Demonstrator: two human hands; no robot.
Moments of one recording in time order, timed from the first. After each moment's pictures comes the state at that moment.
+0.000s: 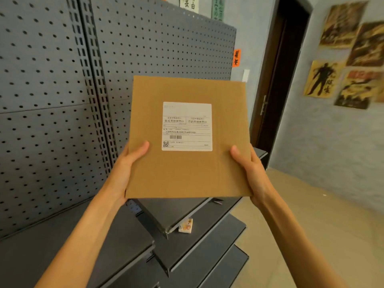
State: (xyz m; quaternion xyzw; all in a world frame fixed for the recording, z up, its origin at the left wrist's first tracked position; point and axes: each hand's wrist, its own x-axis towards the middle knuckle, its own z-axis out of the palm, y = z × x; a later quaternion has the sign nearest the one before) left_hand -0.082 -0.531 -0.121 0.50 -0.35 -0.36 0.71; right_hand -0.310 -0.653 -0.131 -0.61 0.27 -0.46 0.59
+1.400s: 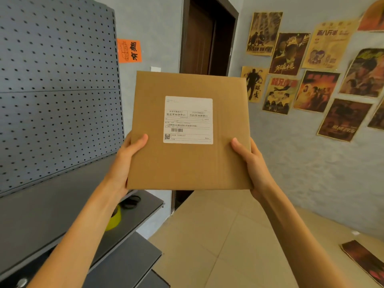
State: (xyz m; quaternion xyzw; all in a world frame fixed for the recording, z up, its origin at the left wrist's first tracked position) left_hand -0.392 -0.897 -0.112 0.42 -0.41 -0.43 0.69; right_hand -0.642 -0.970 -0.105 -0.60 0.35 -0.52 0.50
